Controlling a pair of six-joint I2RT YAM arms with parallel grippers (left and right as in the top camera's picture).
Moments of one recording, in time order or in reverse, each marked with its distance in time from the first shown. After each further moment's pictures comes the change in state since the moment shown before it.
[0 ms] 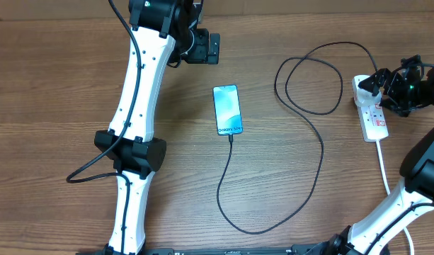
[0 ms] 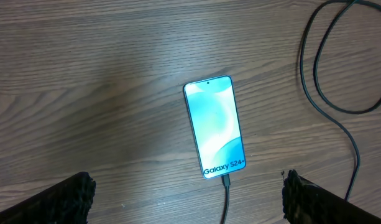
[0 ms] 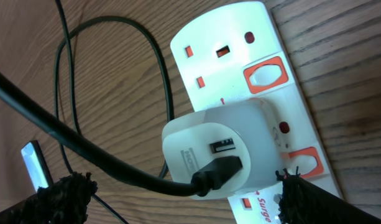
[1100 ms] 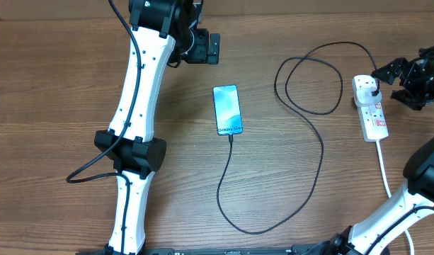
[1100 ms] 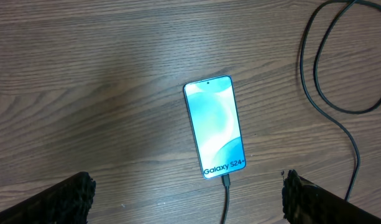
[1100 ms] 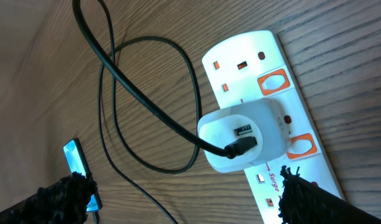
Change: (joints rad) left arm 0.000 0.000 0.000 0.000 0.000 0.000; right arm -0.042 -0.008 0.163 -0.166 -0.070 -0.008
